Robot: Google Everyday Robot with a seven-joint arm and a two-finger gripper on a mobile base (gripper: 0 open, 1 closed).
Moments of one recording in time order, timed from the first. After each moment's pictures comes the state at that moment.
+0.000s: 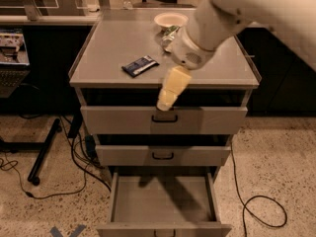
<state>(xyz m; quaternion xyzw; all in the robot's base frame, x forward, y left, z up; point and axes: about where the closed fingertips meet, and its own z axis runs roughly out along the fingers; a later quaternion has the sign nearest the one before) 0.569 -0.034 0.902 -0.65 0.72 0.08 0.25</state>
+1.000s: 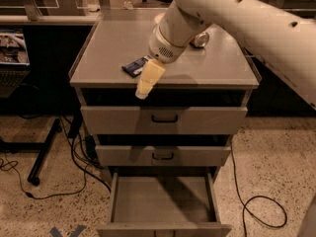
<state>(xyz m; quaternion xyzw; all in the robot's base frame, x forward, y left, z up) 0.635 0.026 0.881 -0.63 0.72 0.09 0.27</state>
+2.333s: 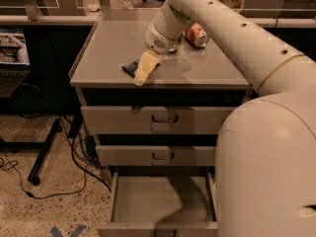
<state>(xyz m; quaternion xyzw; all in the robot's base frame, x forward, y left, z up) 0.721 0.037 0.849 -0.64 0.72 0.12 0.26</state>
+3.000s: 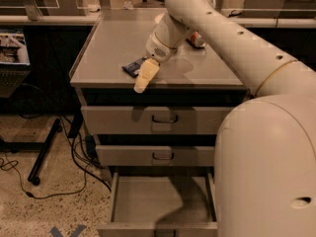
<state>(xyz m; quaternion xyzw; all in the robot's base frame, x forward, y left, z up) 0.717 0.040 0.820 -0.63 0.72 0.15 0.24</state>
